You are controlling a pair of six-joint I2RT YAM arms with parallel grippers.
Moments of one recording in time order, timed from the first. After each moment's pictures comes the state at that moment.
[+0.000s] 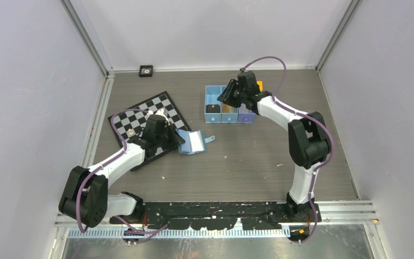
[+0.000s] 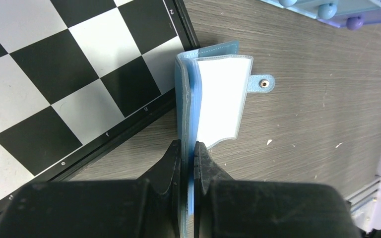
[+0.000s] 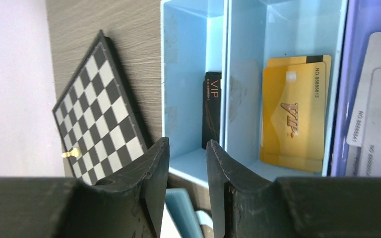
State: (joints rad) left arm -0.39 1.27 0.63 -0.09 0.16 -0.72; right arm 0.42 1.94 1.42 -0.10 -0.16 0.76
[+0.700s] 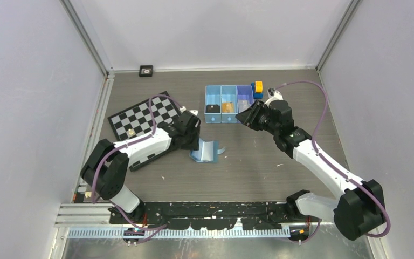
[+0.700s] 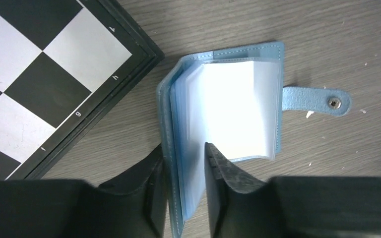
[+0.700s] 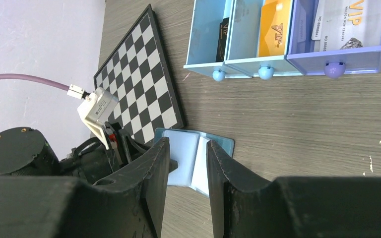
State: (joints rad) left arm -0.67 1.56 0.96 -0.39 -0.04 -0.52; right arm 0.42 1.16 0.81 -0.05 -0.14 0.77
